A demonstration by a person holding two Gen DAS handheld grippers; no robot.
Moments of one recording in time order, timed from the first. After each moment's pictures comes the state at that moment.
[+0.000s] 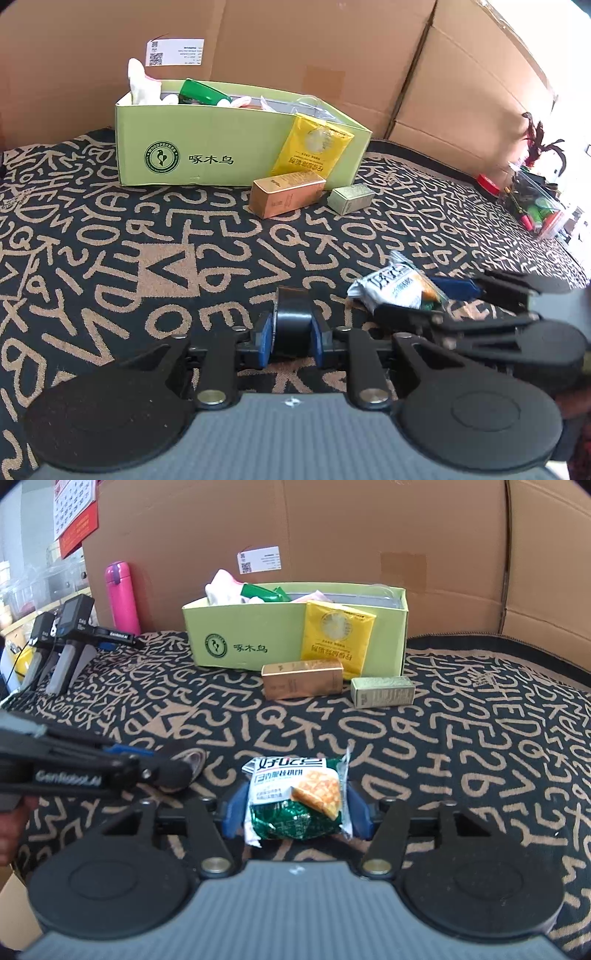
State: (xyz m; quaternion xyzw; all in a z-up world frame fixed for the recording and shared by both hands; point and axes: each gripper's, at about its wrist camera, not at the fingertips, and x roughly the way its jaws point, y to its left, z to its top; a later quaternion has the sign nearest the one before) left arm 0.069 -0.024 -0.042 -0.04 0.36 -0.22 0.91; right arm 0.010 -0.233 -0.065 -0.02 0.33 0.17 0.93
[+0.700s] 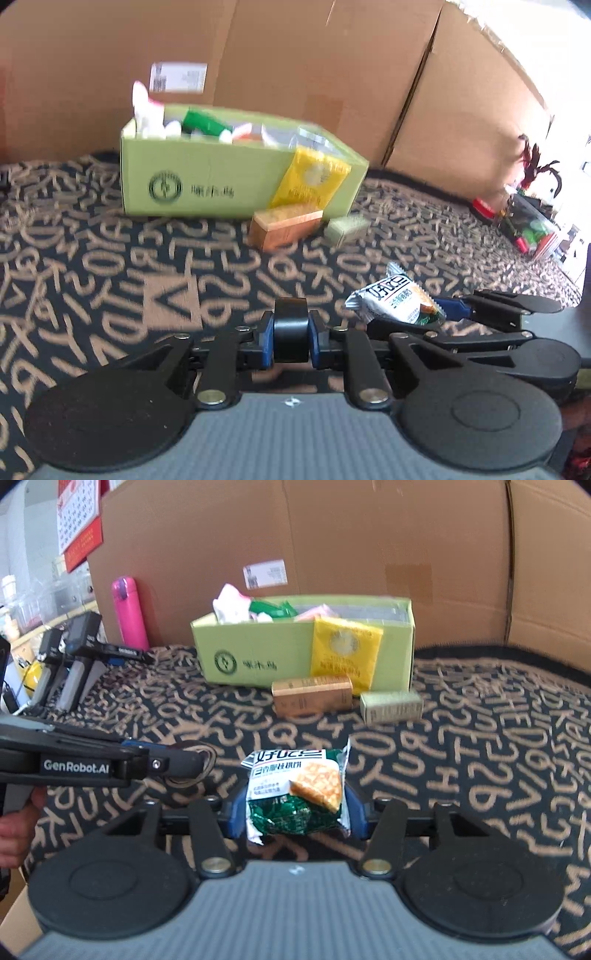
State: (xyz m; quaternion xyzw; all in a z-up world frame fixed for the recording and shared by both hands) left arm 0.070 -0.018 -0.018 -0.06 0.32 -0.22 0.92; right arm 0.012 -0.233 -0.049 0.00 0.31 0.19 0.93
